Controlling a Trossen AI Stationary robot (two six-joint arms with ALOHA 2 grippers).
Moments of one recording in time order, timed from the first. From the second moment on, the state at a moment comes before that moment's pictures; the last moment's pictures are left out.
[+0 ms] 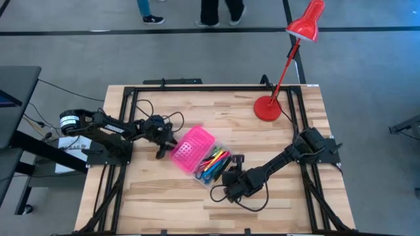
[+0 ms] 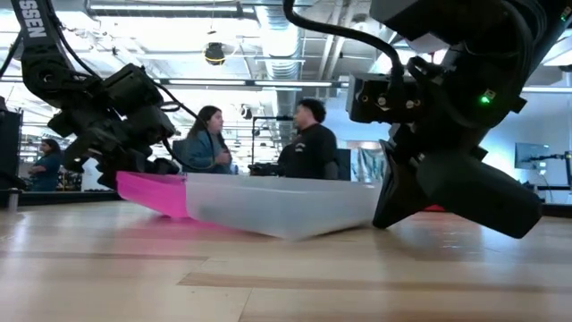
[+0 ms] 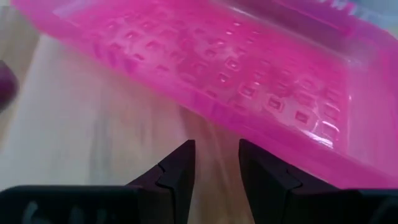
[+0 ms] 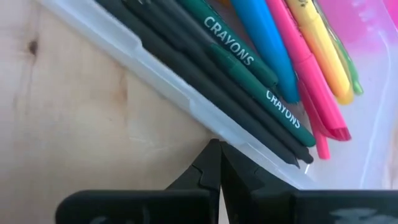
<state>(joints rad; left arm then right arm) 0.38 1.40 0.19 0.46 0.48 0.25 0.49 2.04 1.20 -0.59 0.62 0.37</state>
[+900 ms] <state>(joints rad) 0.32 1.40 0.20 0.49 0.49 0.32 0.47 2.04 1.15 -0.59 0.71 0.42</state>
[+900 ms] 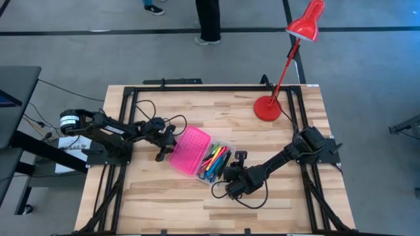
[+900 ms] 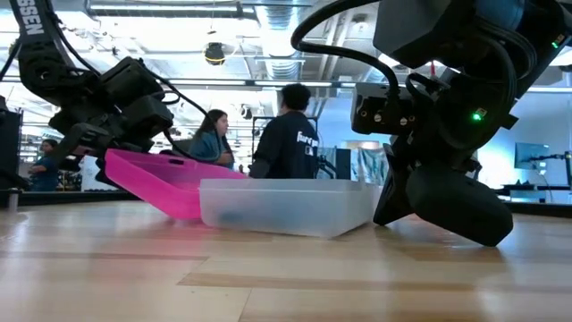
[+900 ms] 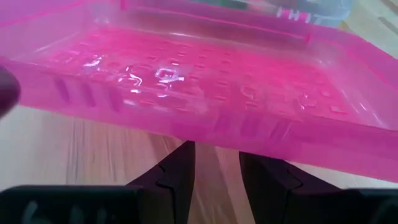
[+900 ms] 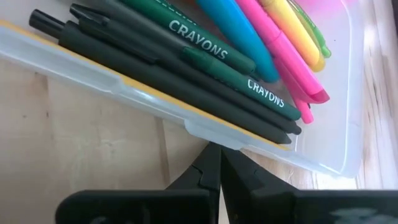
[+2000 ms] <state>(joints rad) 0.20 1.40 0.20 0.72 0.54 0.36 0.43 2.04 1.14 -0.51 0.74 0.28</state>
